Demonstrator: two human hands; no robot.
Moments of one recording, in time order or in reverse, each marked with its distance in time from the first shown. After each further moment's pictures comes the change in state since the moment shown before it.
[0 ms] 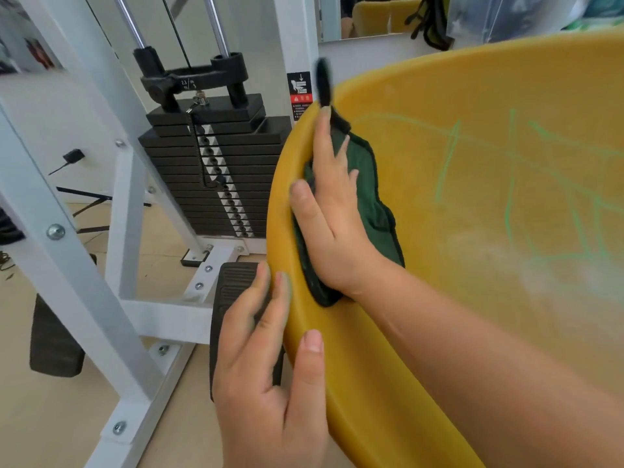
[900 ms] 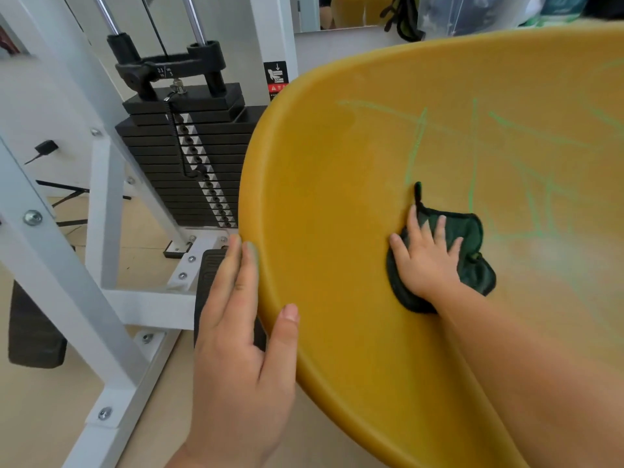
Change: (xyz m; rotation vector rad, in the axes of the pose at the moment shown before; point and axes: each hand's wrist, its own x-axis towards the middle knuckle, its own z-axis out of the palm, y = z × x) left_hand -0.001 0.008 -0.017 0.165 -0.251 -0.090; right_hand -0.083 0.149 -0.107 -0.769 -0.225 0.731
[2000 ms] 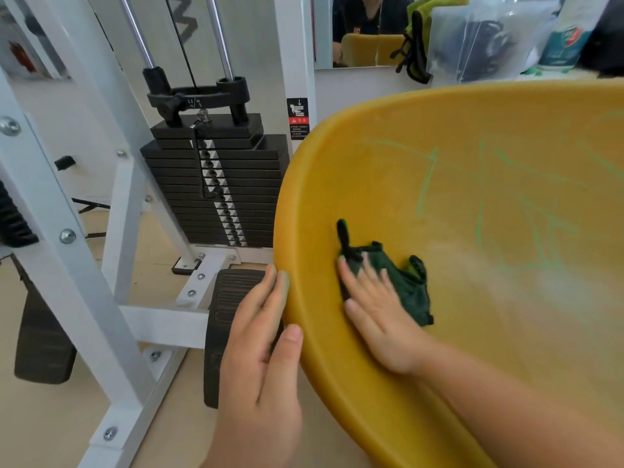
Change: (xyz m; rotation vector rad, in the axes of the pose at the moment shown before) left_hand 0.006 -0.005 -0.016 -0.305 -0.016 -0.069; right_hand -0.085 -0.067 -0.001 0.198 -0.159 -0.657
